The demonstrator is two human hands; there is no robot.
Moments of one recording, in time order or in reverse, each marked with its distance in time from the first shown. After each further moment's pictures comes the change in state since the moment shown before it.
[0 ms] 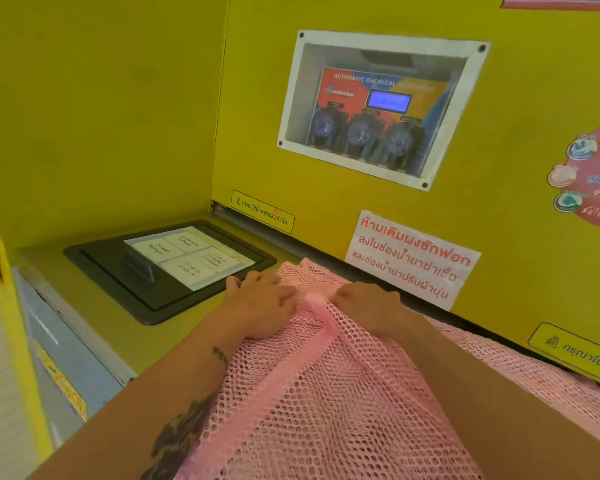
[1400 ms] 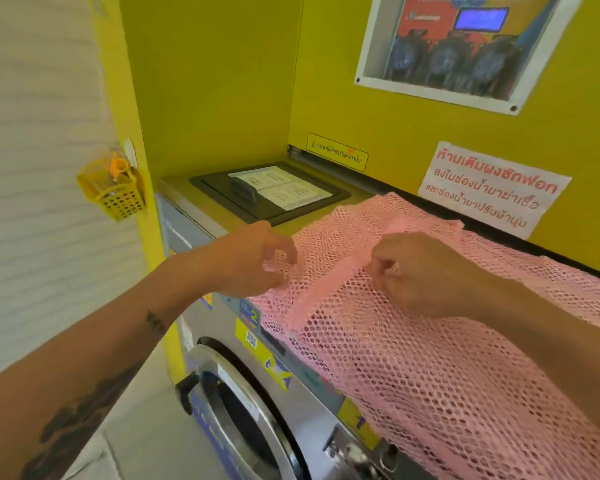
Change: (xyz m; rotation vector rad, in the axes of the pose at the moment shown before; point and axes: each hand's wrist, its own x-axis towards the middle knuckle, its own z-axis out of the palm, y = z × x) left_hand -0.195 -0.057 -0.054 -0.094 -0.035 0.050; right_hand -0.151 -0.075 0.000 0.033 0.032 -0.491
